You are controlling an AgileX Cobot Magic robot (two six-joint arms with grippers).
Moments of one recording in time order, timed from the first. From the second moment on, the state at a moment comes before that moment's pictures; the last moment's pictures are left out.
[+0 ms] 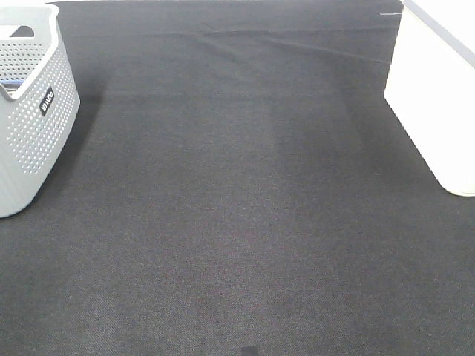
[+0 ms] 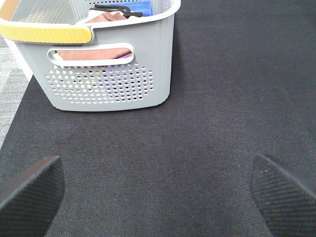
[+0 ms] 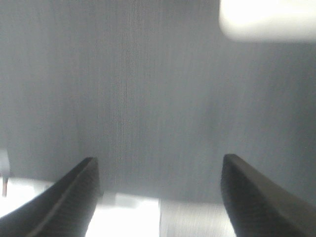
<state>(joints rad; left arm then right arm) 0.00 0.00 -0.50 0.00 1.05 0.00 -0.02 1.11 -0.93 0.17 1.19 -0.13</state>
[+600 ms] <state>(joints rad) 0.00 0.00 -0.50 0.00 1.05 0.00 -0.02 0.39 -0.51 0.12 1.07 -0.10</state>
